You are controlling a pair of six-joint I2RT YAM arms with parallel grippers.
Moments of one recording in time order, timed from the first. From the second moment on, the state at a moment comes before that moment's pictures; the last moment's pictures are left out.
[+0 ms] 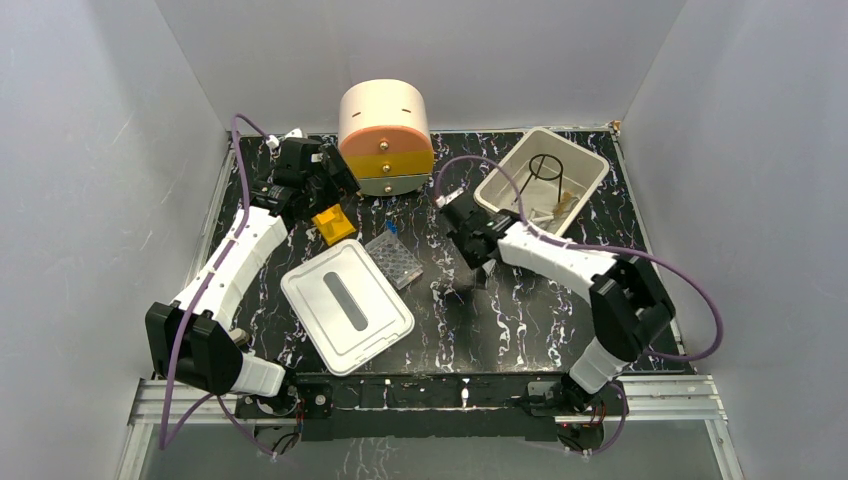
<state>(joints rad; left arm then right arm) -0.31 1.40 1.31 -0.63 -0.16 -0.71 0.81 1.64 1.16 -0.67 0.38 0.10</state>
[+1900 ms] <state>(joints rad) -0.30 1.44 1.27 -0.53 0.16 -0.74 0.66 1.75 1.05 -0.40 0.06 0.15</state>
